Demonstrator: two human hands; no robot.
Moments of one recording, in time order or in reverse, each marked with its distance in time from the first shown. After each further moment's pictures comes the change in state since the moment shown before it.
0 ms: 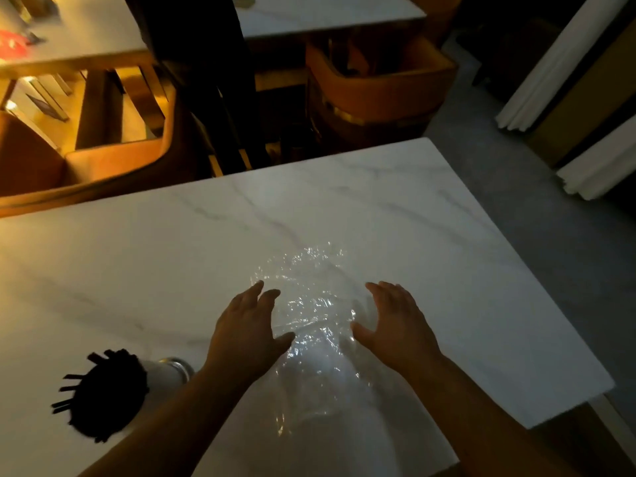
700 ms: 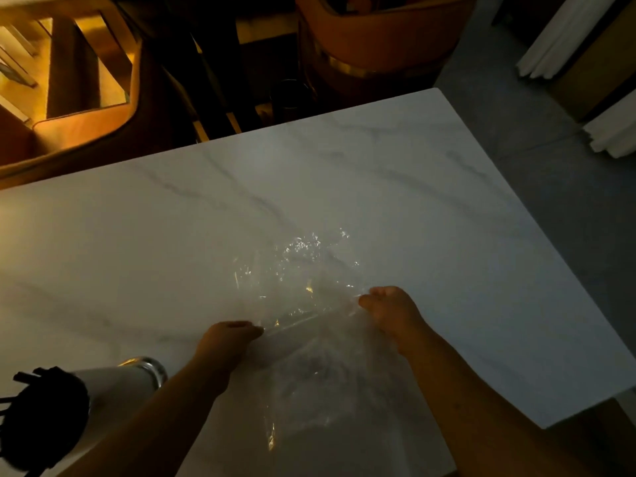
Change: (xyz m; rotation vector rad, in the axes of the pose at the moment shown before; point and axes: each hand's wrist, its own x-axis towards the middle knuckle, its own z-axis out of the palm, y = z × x) left_hand 0.029 -0.014 0.065 -0.824 -0.191 -0.872; right_hand 0.062 0.030 0.034 0.622 -0.222 0.519
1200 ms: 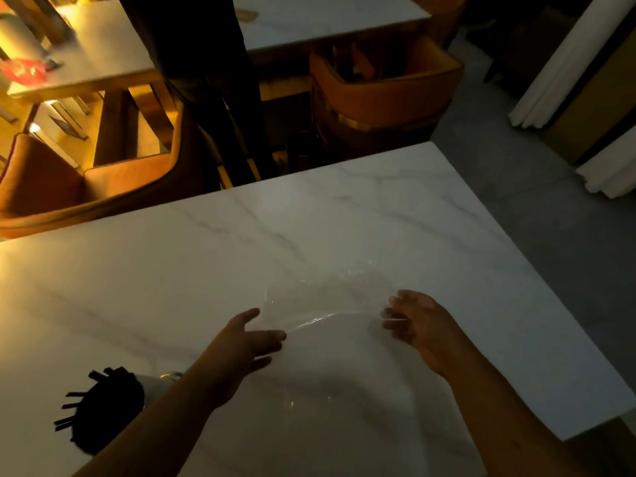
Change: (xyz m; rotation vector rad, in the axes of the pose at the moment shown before) left_hand -0.080 0.042 -0.057 -0.277 -0.316 0.174; right_hand -0.064 -0.020 -0.059 0.630 -0.067 -0.094
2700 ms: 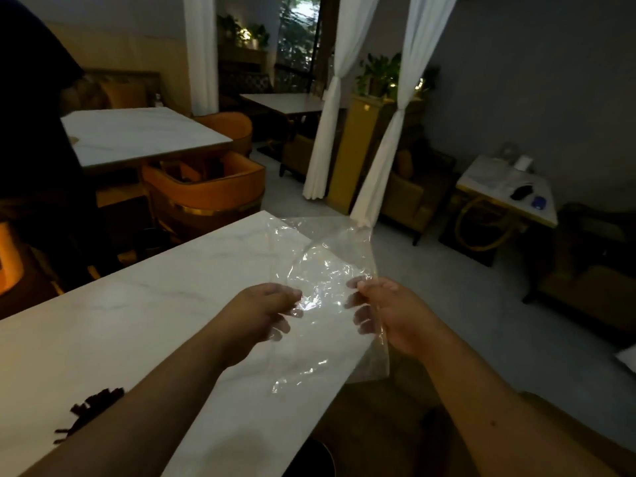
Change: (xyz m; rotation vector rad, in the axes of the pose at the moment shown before) left_hand -0.228 0.038 0.006 0.273 -0.821 0.465; right_hand -0.399 0.006 0.023 0.099 0.209 -0.435
